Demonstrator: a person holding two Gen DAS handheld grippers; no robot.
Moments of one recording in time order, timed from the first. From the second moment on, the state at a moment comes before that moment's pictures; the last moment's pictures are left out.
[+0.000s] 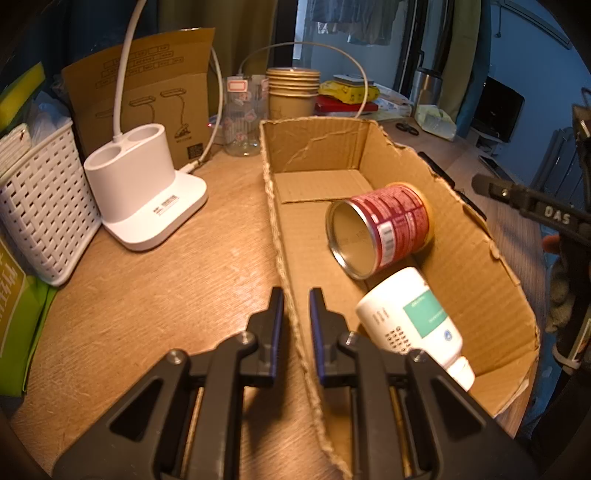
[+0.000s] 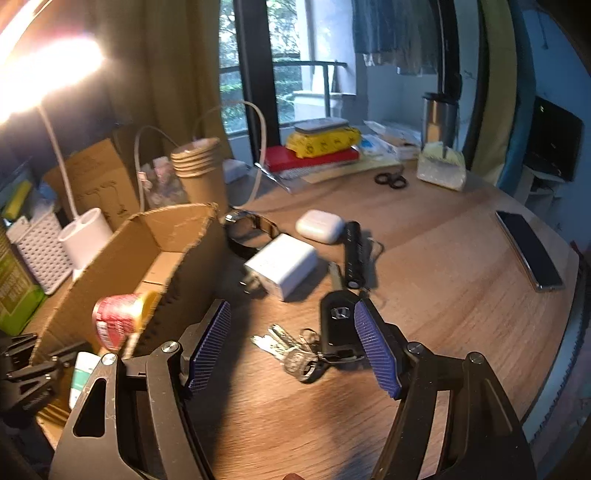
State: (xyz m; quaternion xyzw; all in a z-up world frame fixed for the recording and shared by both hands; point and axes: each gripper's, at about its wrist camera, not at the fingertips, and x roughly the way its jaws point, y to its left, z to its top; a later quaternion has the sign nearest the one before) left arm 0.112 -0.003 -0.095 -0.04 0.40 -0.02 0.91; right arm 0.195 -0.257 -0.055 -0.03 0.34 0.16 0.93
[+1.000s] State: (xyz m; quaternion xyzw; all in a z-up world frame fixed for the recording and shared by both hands) left arm 0.113 -0.003 -0.095 -0.04 0.40 -0.02 0.91; right arm 0.245 -0.267 -0.098 -0.04 0.42 0.10 0.90
